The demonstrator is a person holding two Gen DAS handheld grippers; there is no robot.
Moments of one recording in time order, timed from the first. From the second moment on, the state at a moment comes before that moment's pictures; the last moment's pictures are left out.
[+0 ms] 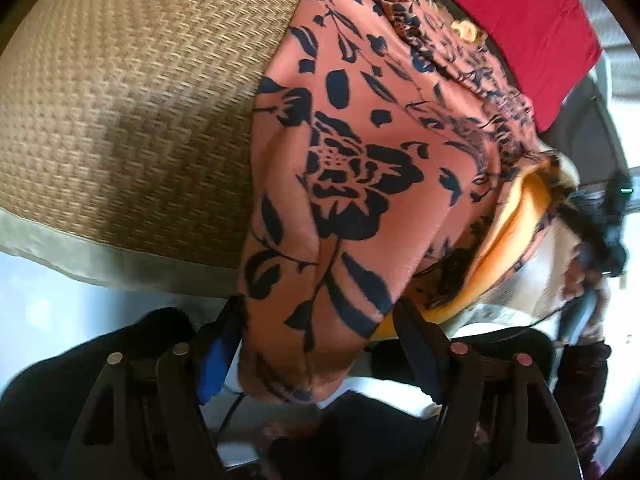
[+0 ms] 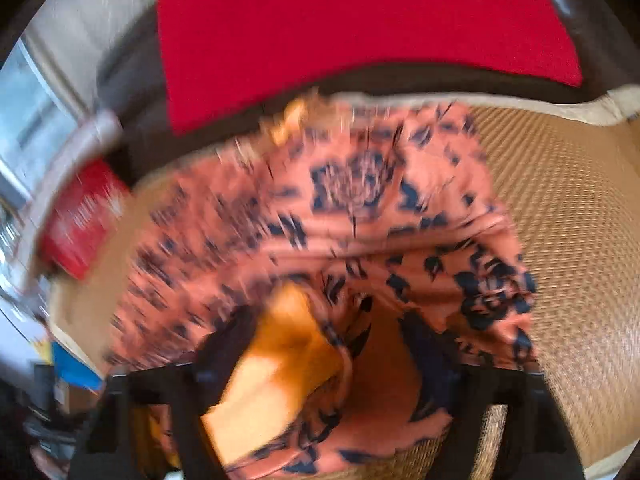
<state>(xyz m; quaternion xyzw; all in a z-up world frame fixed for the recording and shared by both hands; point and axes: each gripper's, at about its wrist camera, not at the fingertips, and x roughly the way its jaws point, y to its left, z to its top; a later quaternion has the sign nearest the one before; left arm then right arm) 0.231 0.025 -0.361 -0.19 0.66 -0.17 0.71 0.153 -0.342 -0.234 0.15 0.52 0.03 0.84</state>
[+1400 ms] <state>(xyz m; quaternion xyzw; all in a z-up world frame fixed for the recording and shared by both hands) 0.529 0.078 -0.306 -0.40 0.48 -0.15 0.77 0.254 -0.559 -0.240 0.41 0.40 -0.07 0.82</state>
